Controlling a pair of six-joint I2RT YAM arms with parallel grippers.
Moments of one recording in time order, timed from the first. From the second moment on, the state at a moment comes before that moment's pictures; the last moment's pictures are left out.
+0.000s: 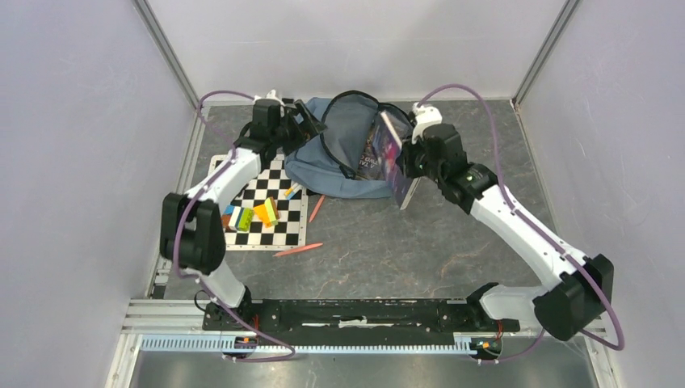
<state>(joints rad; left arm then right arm) -0.26 1.62 1.23 -0.14 0.20 -0.75 0.58 1.24 1.14 -0.40 0.13 0.19</state>
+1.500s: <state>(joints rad) -0.31 1.65 1.43 -0.07 0.34 -0.86 0.26 1.66 1.19 0.08 -0.16 0.79</state>
